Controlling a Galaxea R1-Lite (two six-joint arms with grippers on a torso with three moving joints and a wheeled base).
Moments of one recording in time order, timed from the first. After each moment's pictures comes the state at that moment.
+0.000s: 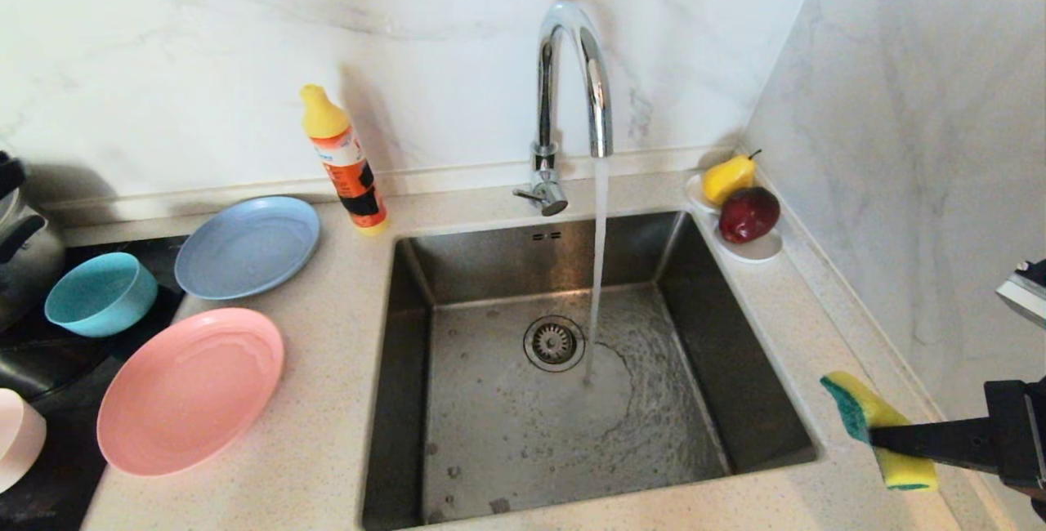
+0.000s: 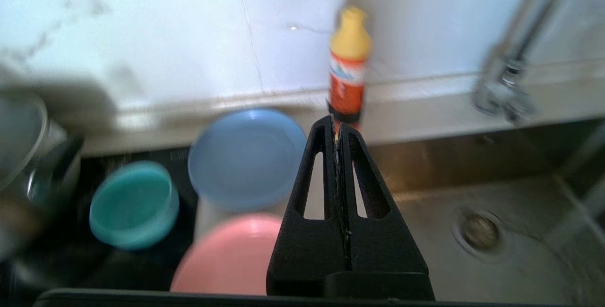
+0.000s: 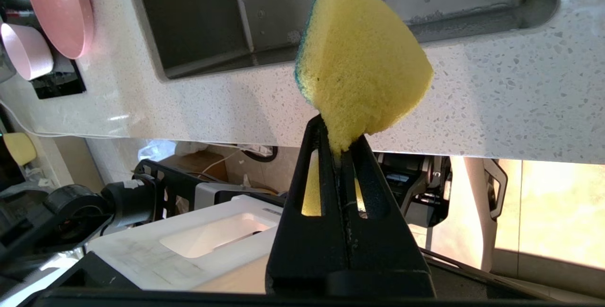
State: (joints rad) left arm -0.07 0.88 -0.70 -0.36 0.07 0.09; right arm 0.30 1.12 -0.87 0.41 0.28 0.56
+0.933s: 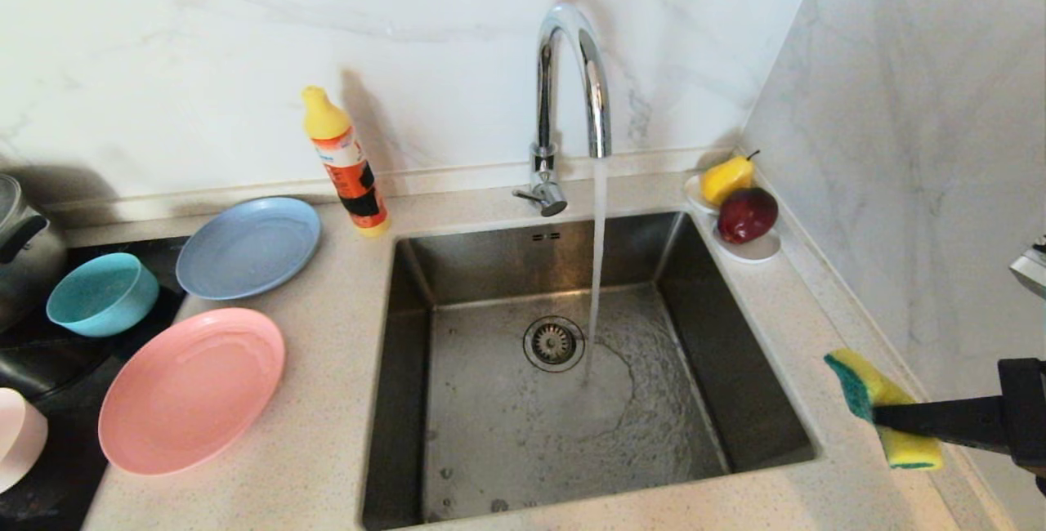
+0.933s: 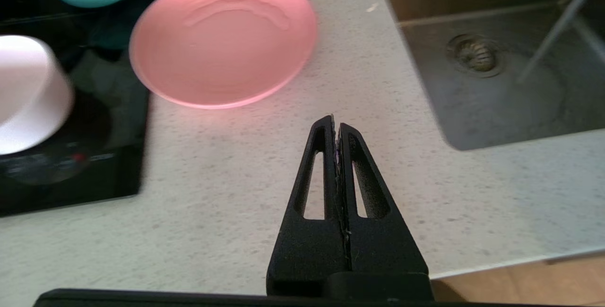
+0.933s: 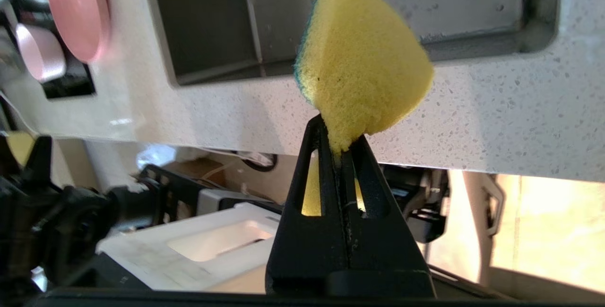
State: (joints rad) left arm -0.01 0.02 -0.02 0.02 -0.03 0.07; right arm 0.31 1.12 -0.92 0.42 0.28 0.54
